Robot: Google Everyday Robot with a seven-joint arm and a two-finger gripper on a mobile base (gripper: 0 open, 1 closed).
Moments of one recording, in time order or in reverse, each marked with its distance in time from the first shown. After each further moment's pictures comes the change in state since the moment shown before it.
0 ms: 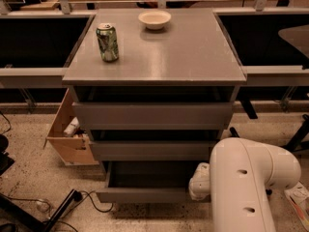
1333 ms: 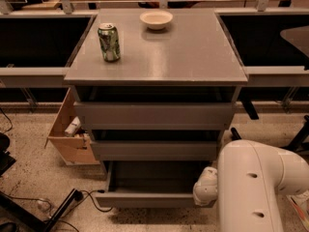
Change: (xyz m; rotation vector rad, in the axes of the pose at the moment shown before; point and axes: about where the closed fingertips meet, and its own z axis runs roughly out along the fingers) arm 0.013 0.029 -0.003 -0.035 -0.010 0.037
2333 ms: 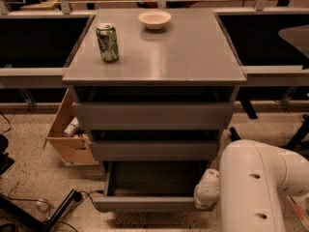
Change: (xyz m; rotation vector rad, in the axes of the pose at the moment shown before) arm 0.005 0.011 -0.005 -0.016 -0.005 0.011
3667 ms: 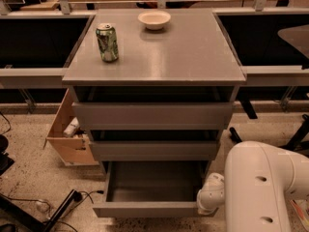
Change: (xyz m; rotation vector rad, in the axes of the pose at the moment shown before) arm 0.011 0.027 -0.003 -0.040 -0.008 0.024
